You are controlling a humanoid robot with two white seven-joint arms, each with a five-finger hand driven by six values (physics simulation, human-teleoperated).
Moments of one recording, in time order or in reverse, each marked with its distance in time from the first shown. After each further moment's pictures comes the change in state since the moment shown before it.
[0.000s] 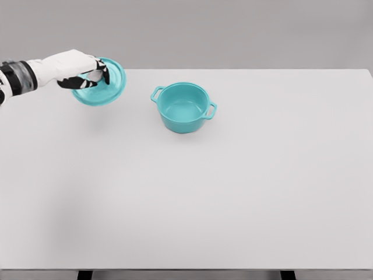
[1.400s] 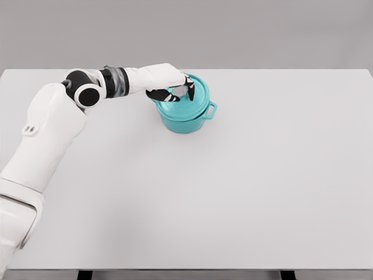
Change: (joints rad) left arm -0.087 -0.319 -0.170 0.092 -0.017 -0.001 0.000; right arm 0.000 0.000 0.000 0.000 0.000 0.000 0.000
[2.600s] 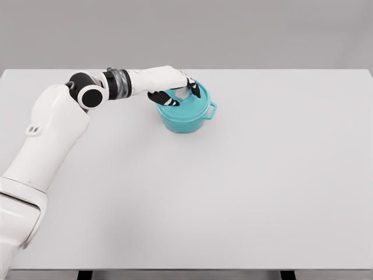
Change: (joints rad) left arm -0.002 -0.016 0.001 0.030 0.002 0.001 -0.001; right arm 0.000 0.000 0.000 0.000 0.000 0.000 0.000
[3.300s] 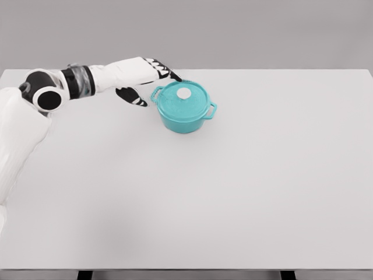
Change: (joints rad) left arm 0.084 0.248 0.012 -0.275 0.140 -0.001 0.000; right arm 0.000 0.000 0.000 0.000 0.000 0.000 0.000
